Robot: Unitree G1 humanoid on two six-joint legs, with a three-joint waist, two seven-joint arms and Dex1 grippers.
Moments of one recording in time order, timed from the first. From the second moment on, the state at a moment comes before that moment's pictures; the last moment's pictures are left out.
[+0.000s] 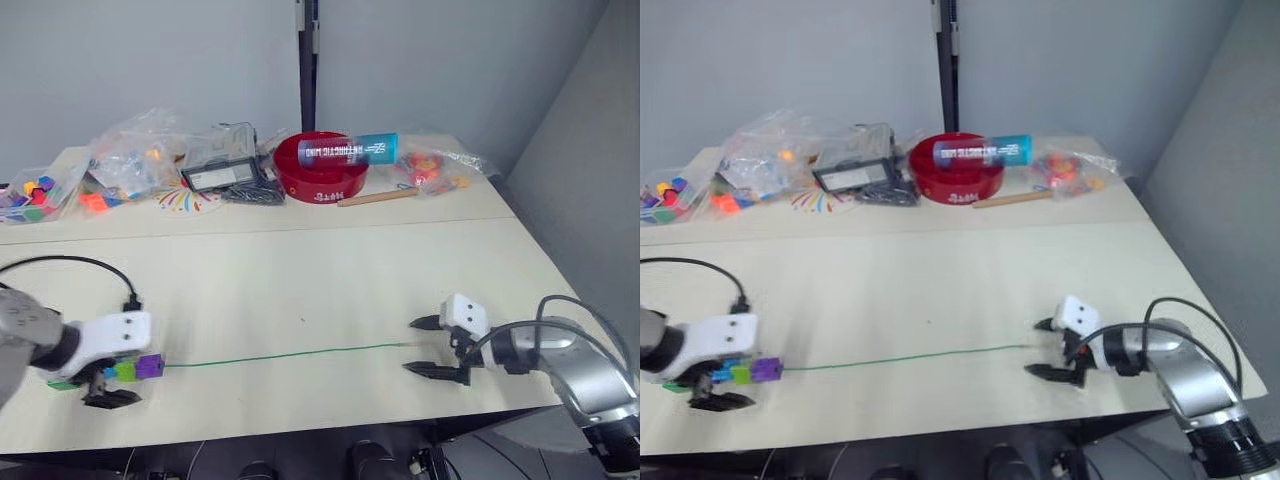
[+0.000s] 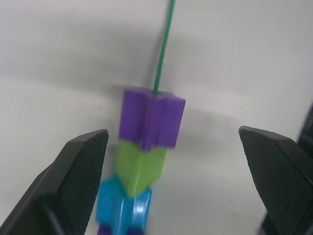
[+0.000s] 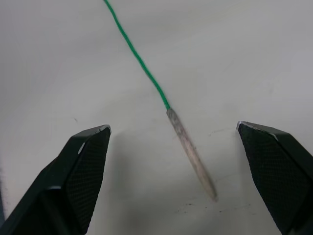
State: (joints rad) left arm 0.11 1.30 0.35 -0.28 -0.04 0.51 -1.48; right arm -0.18 -0.86 0.01 -0.19 0.33 0.43 1.15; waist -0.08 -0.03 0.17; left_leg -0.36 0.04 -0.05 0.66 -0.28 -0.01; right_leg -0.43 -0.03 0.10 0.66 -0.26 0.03
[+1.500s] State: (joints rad) left arm 0.42 0.74 0.81 0.03 -0.44 0.29 -1.18; right arm 0.14 -0.74 -0.38 -0.11 0.42 0.35 0.92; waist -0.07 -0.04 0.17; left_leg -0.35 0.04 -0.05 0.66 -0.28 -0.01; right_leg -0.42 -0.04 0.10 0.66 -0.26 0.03
